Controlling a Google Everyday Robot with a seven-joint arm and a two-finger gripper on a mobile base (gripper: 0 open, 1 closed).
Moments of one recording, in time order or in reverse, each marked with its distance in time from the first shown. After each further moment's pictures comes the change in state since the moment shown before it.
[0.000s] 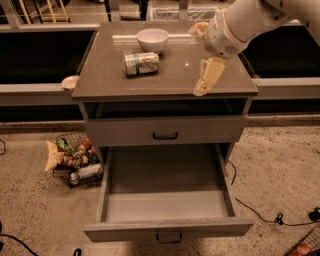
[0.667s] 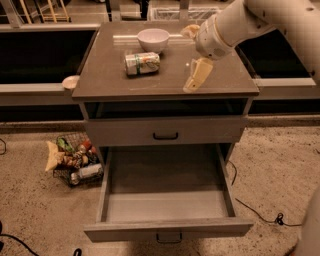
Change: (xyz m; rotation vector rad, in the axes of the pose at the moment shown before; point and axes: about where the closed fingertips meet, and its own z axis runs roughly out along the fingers) arm 0.002 -0.029 0.039 0.017 -0.082 0.000
